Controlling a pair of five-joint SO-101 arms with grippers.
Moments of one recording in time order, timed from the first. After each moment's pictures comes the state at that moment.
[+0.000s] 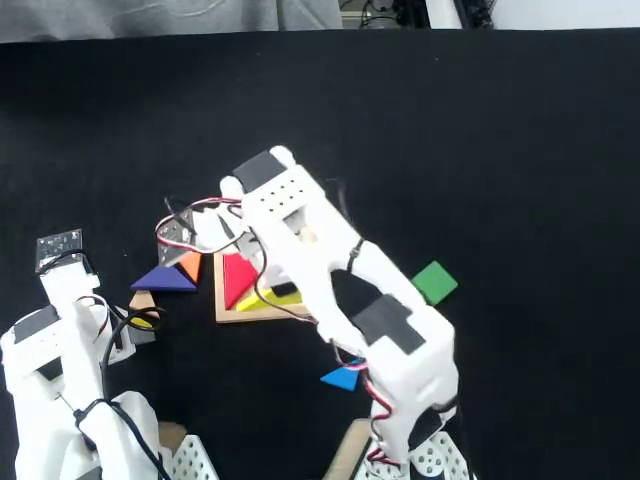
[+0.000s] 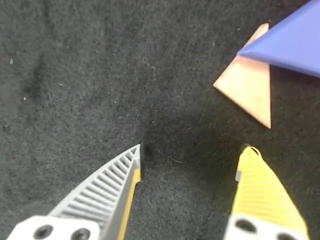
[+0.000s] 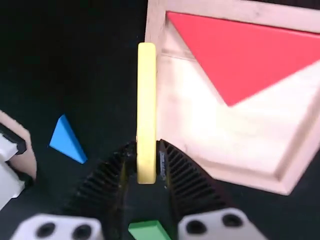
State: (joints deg) left arm -37.4 -40.3 72.0 57.0 -17.3; right arm -36.7 21.9 -10.0 95.9 65.5
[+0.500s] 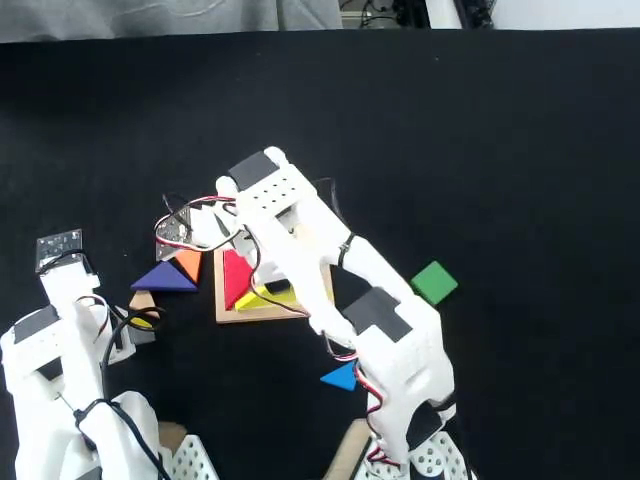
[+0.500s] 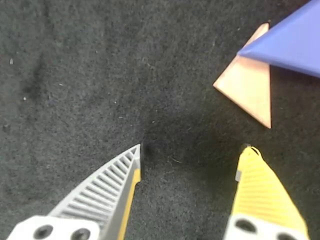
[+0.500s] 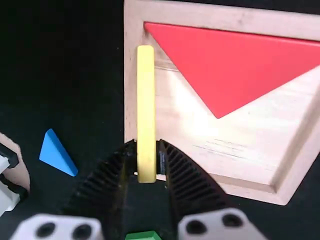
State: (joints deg) left arm -37.4 -40.3 72.0 57.0 -17.3; right arm -36.8 26.9 -13.1 94.3 63.3
